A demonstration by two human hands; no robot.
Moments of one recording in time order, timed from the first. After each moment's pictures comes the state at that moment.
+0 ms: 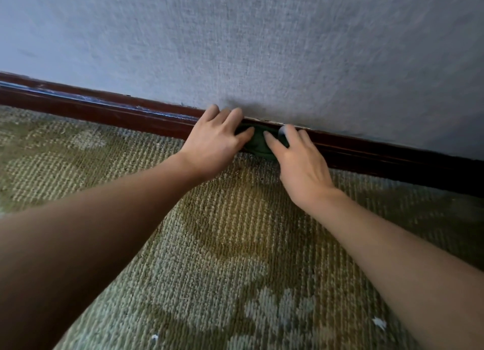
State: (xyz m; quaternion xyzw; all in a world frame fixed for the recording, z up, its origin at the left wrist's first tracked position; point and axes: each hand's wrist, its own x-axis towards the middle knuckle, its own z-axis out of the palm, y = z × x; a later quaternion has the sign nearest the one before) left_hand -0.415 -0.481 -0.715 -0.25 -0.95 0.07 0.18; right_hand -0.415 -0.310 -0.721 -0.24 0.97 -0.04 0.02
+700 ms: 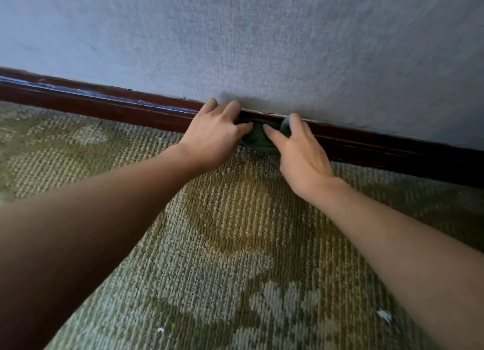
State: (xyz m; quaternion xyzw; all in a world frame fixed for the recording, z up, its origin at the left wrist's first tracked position) left_hand -0.413 -0.483 -0.709 -0.23 -0.97 0.01 0.11; right_hand -0.422 -0.317 -0.718 -0.13 0.96 -0.24 0.12
